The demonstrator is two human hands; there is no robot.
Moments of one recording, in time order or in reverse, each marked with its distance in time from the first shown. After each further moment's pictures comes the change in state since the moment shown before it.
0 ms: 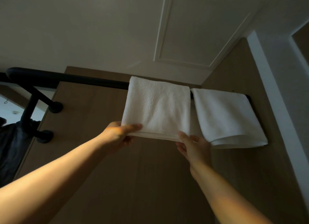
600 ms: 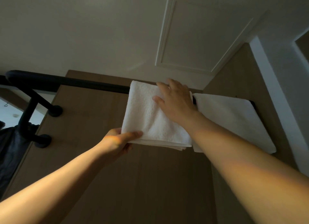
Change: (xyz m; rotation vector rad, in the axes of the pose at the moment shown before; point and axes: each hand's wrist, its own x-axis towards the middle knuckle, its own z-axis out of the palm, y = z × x) left_hand 0.012 -0.014 -0.005 -0.051 0.005 0.026; right_hand 0.051 -0.096 0.089 -1.519 -0.184 -1.080
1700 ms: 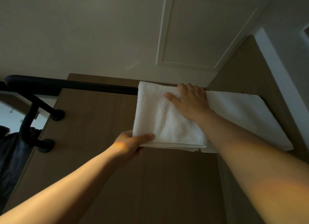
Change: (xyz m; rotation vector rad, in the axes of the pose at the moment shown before) left_hand 0.005 -0.004 0.023 0.069 -0.014 -0.024; right_hand 0.008 0.048 0.028 -0.008 -0.024 0.167
